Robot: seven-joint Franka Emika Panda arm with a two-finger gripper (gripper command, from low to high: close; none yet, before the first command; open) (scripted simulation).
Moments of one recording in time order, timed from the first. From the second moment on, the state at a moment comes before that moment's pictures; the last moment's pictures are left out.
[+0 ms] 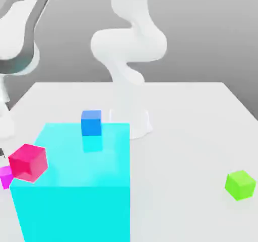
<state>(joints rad) 0.01 0.17 -0.73 -2.45 0.77 2.48 0.39</state>
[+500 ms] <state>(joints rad) 0.00 0.45 -0.75 -2.47 0.76 2.71 0.53</state>
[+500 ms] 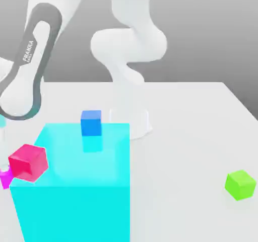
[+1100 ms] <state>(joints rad) 0.09 0.38 -0.83 -2.46 0.62 2.64 0.58</state>
